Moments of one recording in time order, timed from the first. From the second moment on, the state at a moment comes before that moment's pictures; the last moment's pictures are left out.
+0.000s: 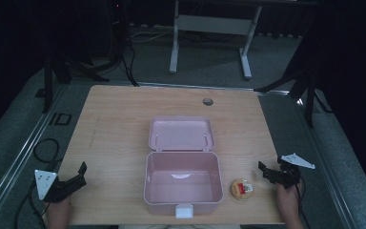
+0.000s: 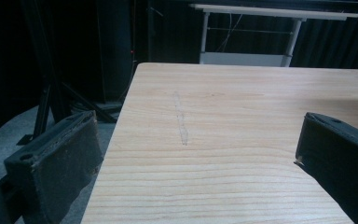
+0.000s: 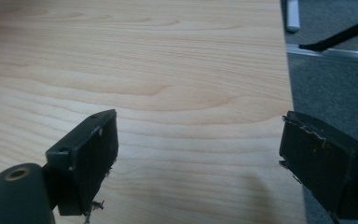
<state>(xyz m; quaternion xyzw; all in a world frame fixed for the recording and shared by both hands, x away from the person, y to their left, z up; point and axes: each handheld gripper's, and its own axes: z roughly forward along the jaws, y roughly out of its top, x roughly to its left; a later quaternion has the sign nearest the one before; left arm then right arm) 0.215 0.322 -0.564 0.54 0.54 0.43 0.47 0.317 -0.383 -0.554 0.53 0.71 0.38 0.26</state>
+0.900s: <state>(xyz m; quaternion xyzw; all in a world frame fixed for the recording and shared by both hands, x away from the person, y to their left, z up) 0.215 0.322 -0.564 0.54 0.54 0.44 0.47 0.313 -0.376 -0.534 0.37 0.89 0.25 0.10</state>
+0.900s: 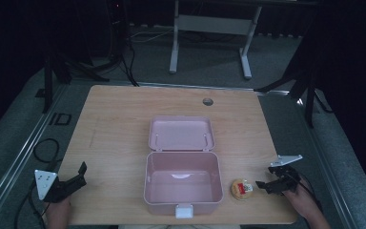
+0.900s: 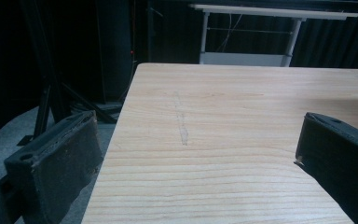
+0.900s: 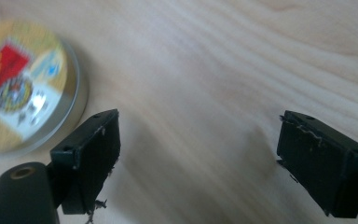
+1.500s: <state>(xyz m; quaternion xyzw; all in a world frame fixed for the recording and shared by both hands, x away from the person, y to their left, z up) 0.215 0.322 -0.564 0.54 0.54 0.44 0.47 0.313 -0.340 -0.513 0.23 0.97 0.03 0.00</state>
